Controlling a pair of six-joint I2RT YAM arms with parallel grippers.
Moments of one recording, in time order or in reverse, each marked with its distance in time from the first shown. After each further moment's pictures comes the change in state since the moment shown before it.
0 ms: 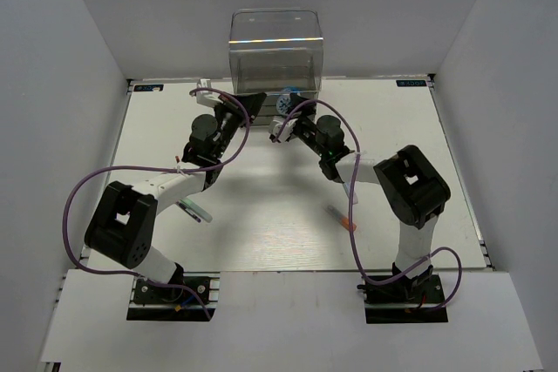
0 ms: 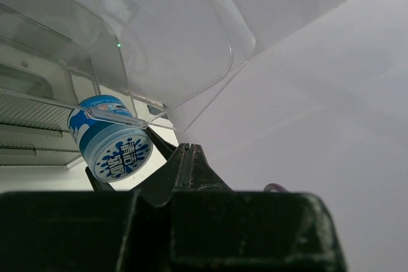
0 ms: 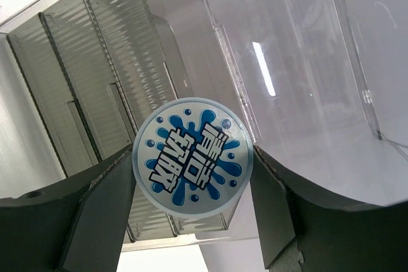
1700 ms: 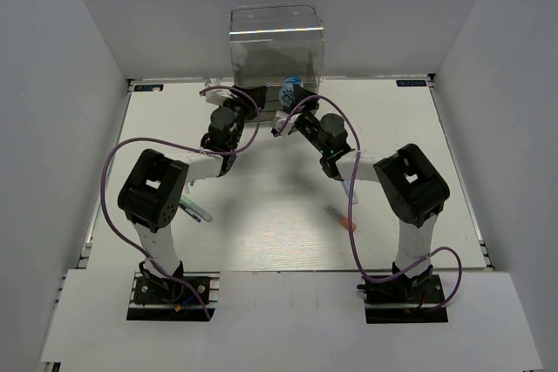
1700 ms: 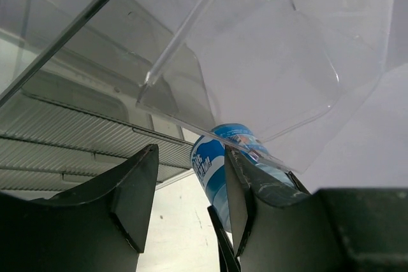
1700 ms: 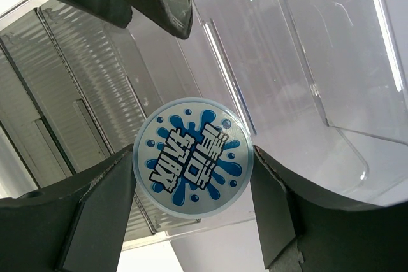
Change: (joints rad) left arm 0.018 0.320 0.154 0.095 -0.201 0.093; right arm -0.014 0.017 0.021 0.108 0.018 -0.006
